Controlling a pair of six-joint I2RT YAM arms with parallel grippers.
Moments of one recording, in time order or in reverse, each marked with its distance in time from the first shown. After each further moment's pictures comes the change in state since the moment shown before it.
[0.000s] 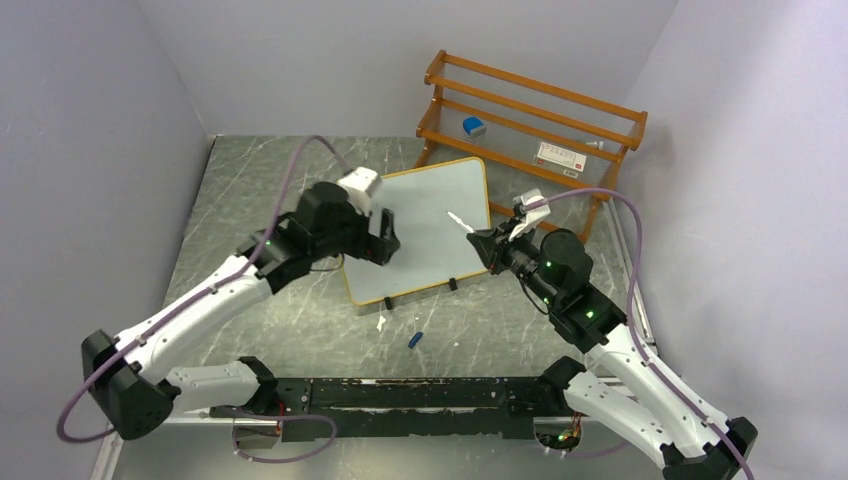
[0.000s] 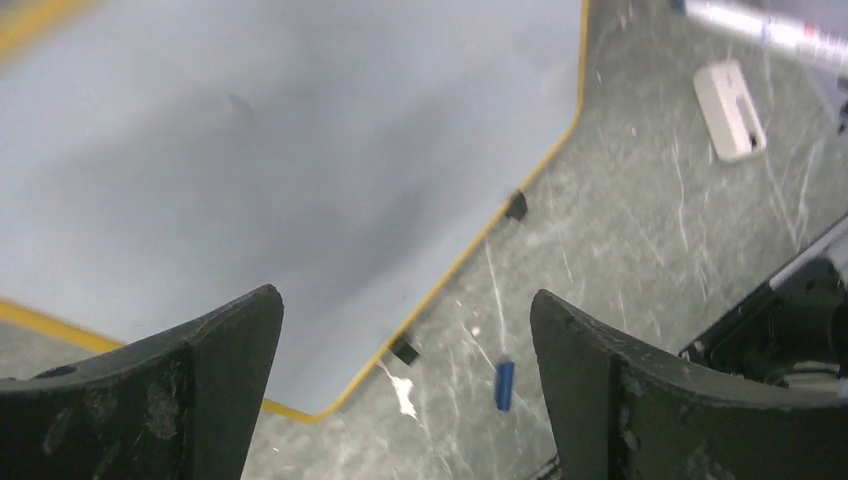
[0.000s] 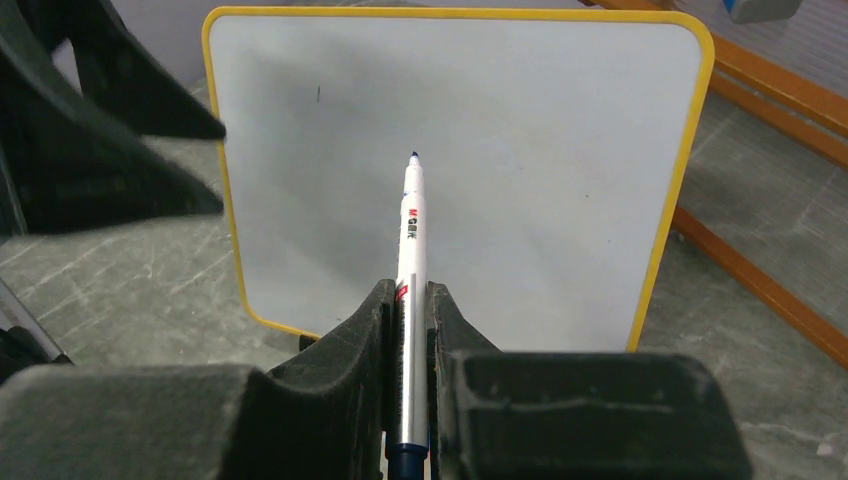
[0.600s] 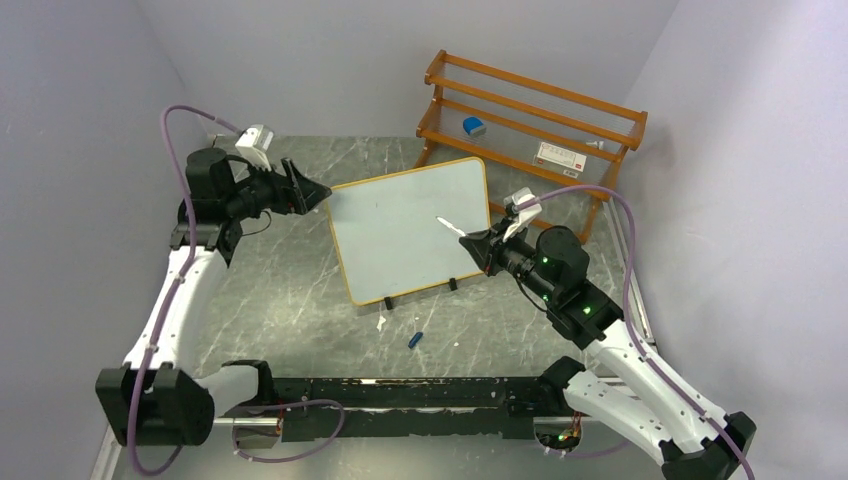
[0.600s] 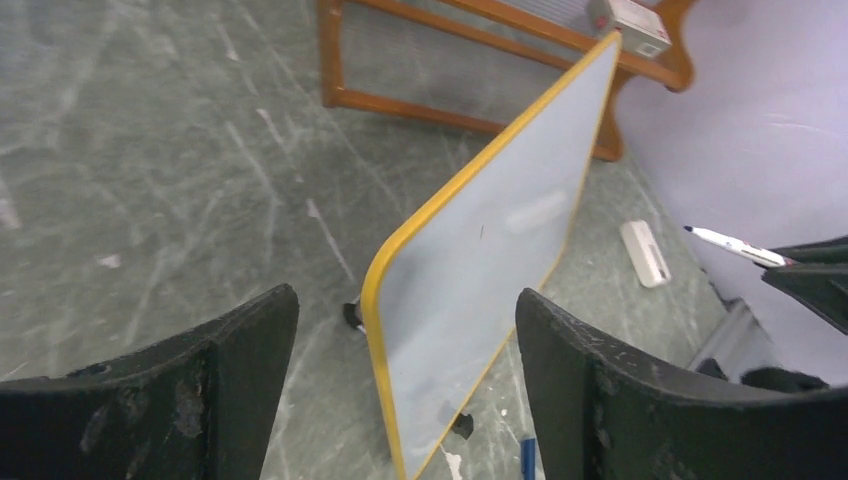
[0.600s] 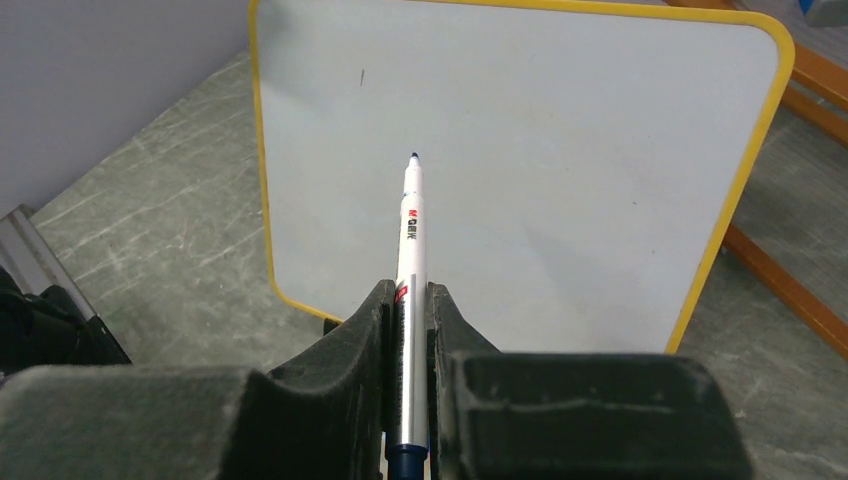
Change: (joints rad) left arm 0.776 -0.068 -0.042 0.212 0.713 0.031; right arm 0.000 0.033 0.018 -0.005 -0.091 -0.011
